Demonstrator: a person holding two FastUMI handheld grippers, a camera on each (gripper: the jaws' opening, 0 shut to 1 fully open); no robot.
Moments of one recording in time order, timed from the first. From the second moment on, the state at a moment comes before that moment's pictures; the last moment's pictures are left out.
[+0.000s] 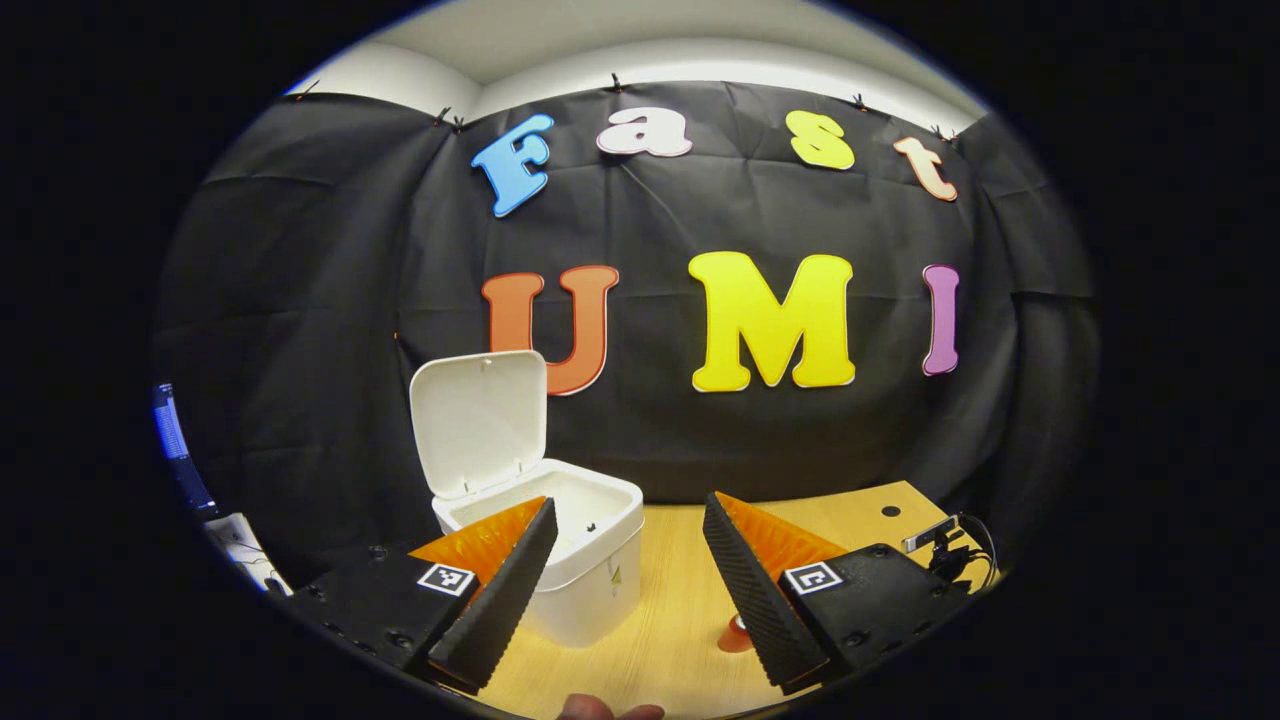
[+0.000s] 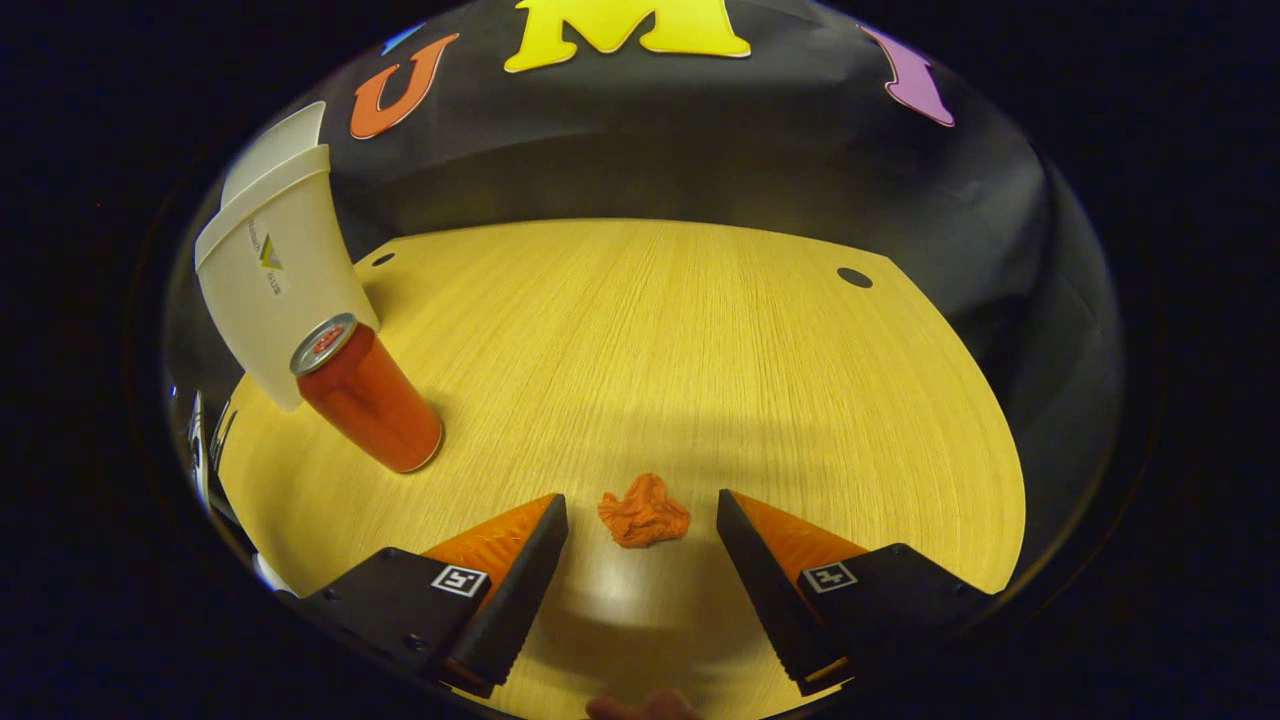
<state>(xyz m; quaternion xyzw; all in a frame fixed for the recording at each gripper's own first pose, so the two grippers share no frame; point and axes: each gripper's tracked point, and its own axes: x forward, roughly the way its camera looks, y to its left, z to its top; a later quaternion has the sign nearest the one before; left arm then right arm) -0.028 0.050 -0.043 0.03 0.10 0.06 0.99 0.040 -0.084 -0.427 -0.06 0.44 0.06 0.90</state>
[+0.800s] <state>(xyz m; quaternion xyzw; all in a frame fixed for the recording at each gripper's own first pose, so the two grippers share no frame) -0.033 0.049 -0.042 0.03 0.10 0.06 0.99 0.047 -0.090 -0.437 -0.06 0.46 0.06 0.89</state>
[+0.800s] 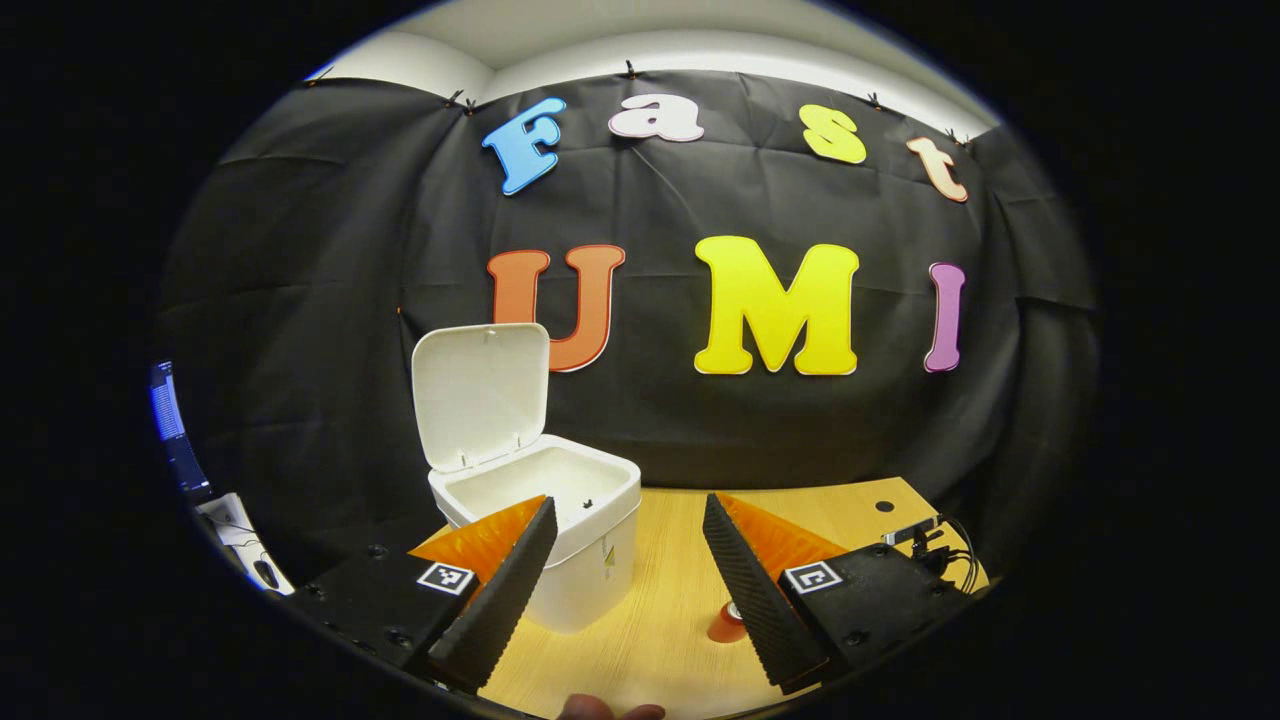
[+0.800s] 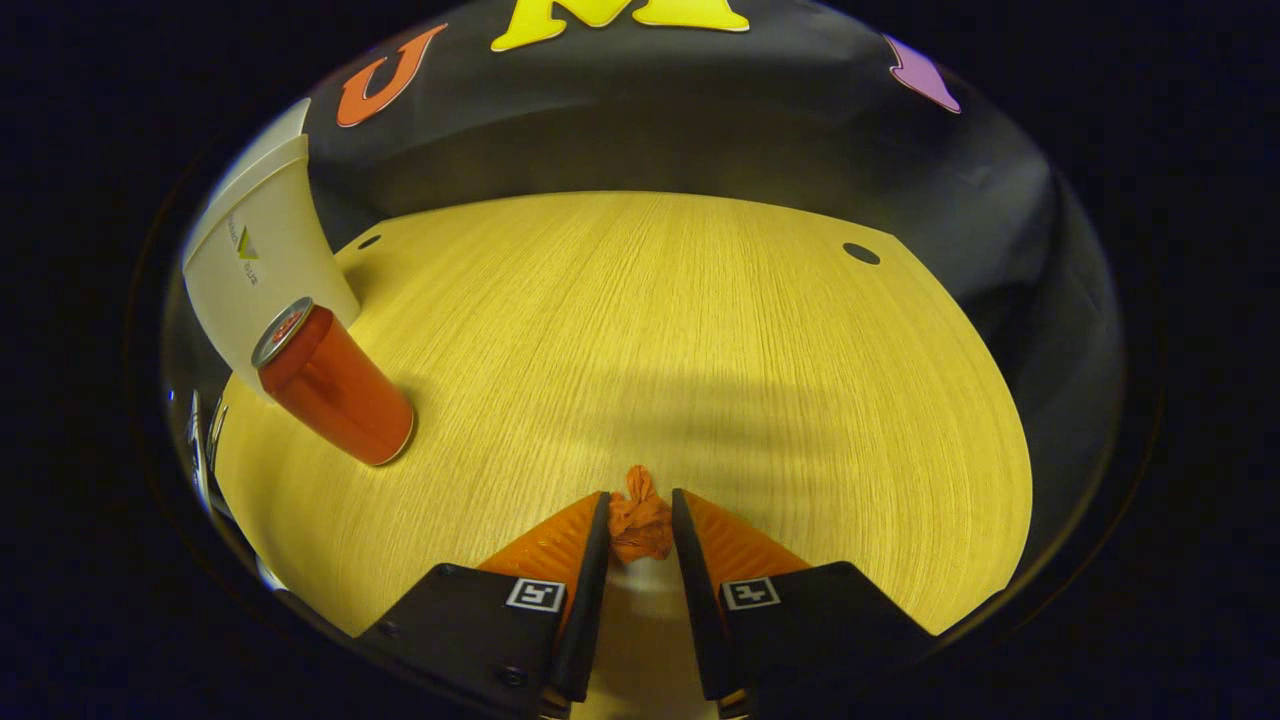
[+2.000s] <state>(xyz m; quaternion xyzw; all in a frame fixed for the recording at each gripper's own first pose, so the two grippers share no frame) -0.053 0.111 -0.025 0.00 0.06 0.09 0.99 0.085 0.049 -0.164 -0.02 0.24 0.14 0.96</state>
